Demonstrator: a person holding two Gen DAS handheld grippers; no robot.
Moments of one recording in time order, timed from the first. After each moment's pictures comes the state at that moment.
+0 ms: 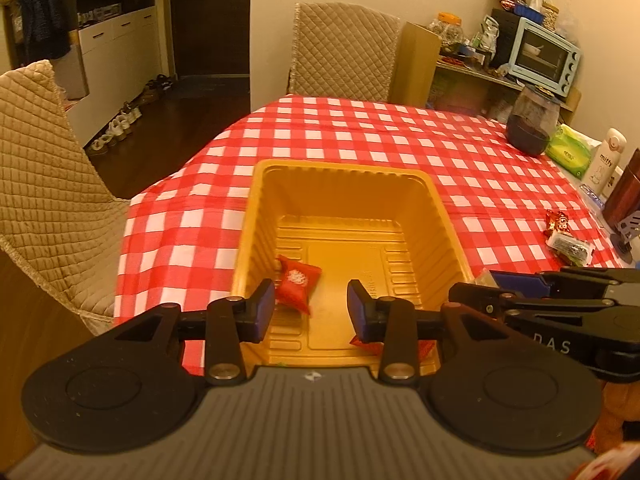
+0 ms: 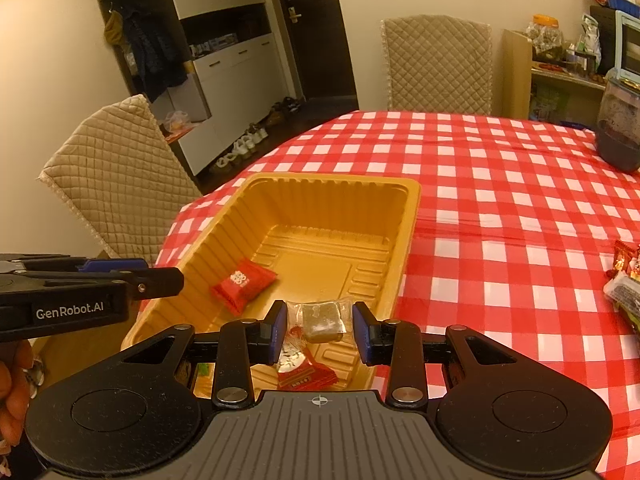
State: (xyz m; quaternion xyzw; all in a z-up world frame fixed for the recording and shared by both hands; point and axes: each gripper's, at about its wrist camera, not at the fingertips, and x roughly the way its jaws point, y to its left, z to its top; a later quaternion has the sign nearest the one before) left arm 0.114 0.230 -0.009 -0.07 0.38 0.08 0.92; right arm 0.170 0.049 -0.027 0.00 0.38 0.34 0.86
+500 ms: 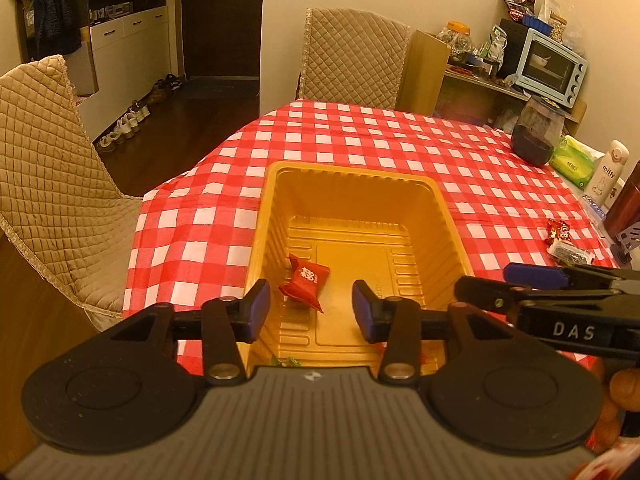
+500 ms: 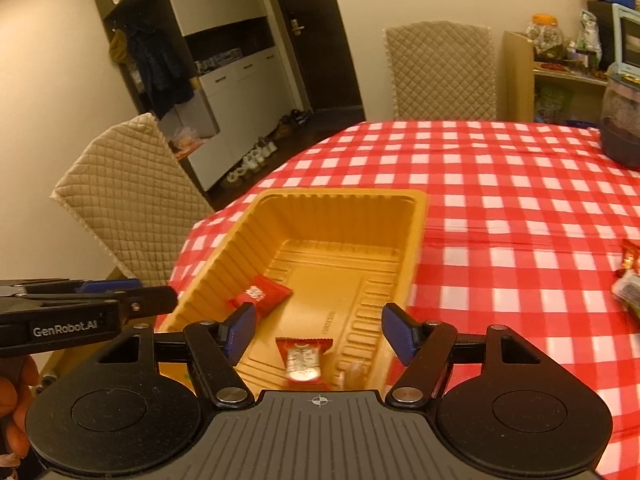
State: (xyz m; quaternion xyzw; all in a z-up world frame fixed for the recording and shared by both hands) left arm 0.102 0.233 -0.003 -0.08 0.37 0.09 0.92; right arm 0.168 0.039 -0.019 0.03 0.37 0.35 0.86
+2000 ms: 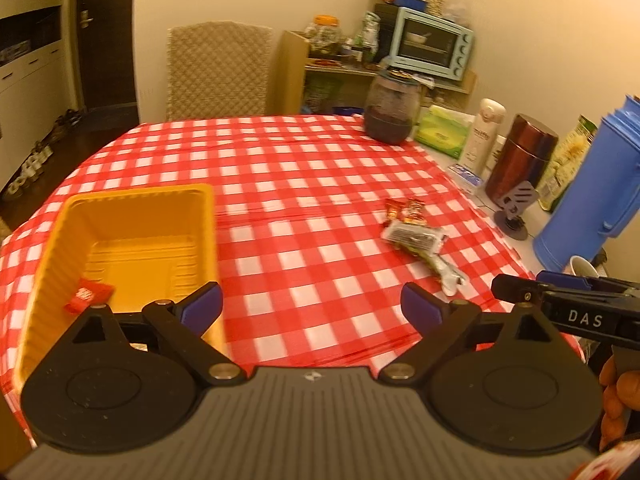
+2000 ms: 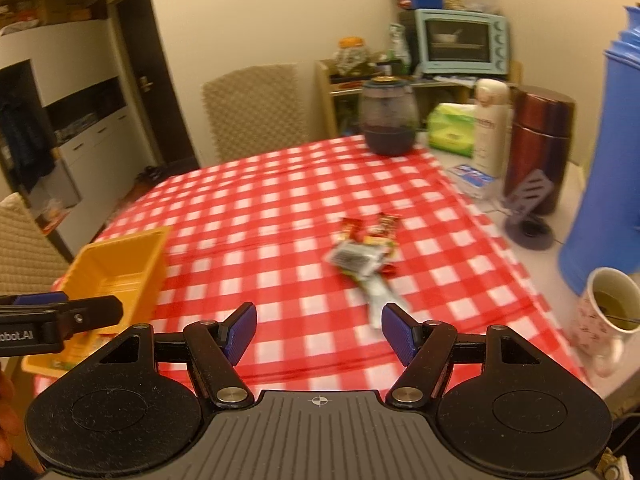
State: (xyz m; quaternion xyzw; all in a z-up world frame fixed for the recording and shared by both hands) left arm 0.129 0.041 0.008 -0.04 0.35 -0.06 0.93; right arm 0.123 -0.195 0.009 0.07 0.34 0.12 0.93
